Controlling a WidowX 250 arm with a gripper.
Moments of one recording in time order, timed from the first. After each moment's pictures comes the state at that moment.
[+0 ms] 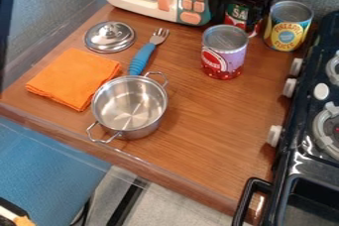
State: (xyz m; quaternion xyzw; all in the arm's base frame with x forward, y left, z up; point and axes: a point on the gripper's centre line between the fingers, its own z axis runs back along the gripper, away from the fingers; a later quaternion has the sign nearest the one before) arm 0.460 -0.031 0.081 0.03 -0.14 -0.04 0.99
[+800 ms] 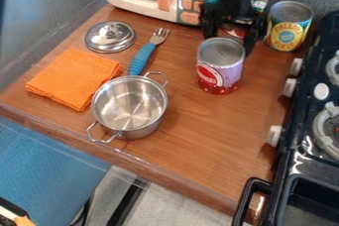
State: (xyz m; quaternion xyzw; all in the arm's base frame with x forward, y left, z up) arm 0.428 -0.040 0.071 -0.01 -0.09 0.01 1.00
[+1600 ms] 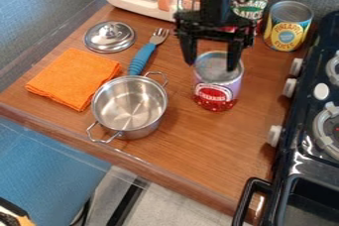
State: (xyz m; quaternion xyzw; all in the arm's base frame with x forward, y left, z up) arm 0.352 -0.036 0.080 -0.03 -0.03 0.06 1.00
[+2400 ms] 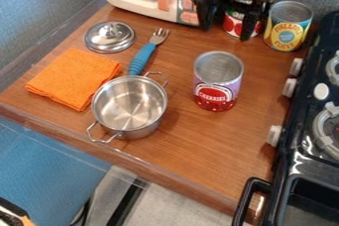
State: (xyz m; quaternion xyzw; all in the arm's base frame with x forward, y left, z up) arm 0.405 -0.037 0.099 0.03 -0.13 0.02 0.99
